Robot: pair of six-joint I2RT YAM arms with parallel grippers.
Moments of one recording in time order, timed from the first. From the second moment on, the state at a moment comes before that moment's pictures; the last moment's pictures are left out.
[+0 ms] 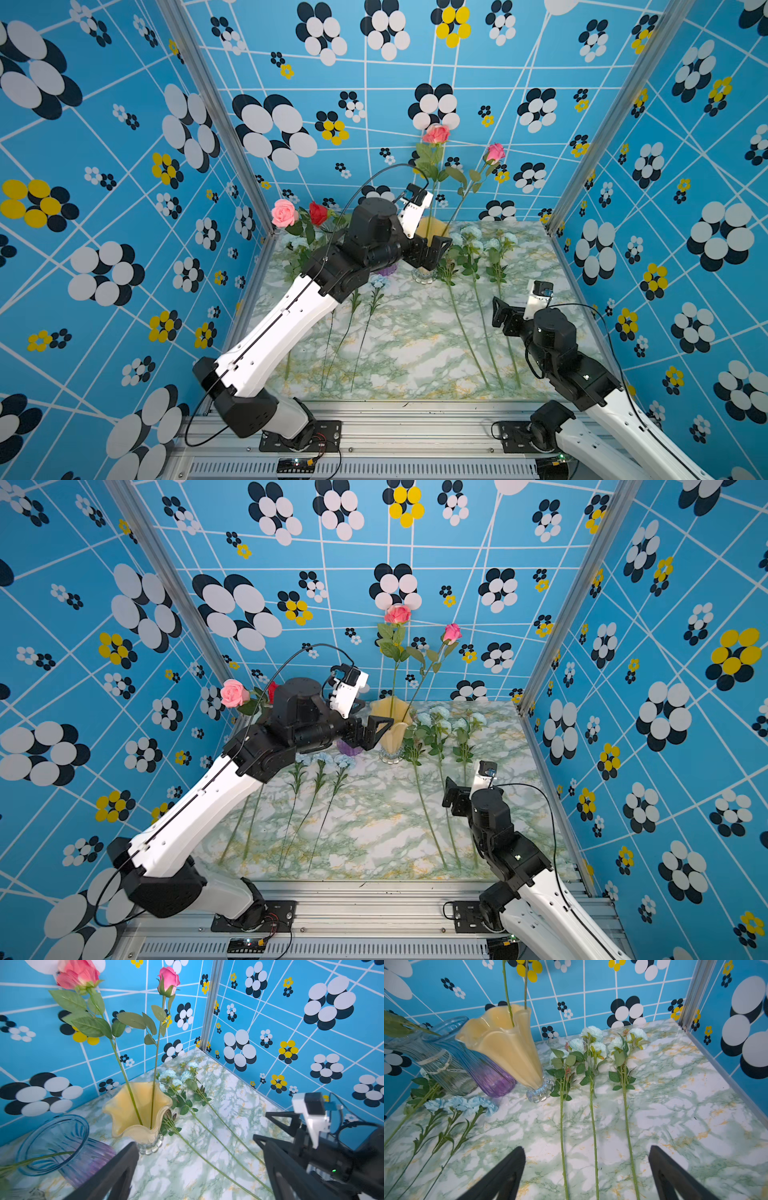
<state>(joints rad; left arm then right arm) -0.76 1.39 1.66 -0.55 0.09 -0.12 0.52 0.60 0.64 -0.39 0.45 0.33</state>
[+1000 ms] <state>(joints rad) -0.54 0.33 0.22 -0.07 -0.55 -0.06 0.45 0.83 0.64 -0.32 0.65 0.18</state>
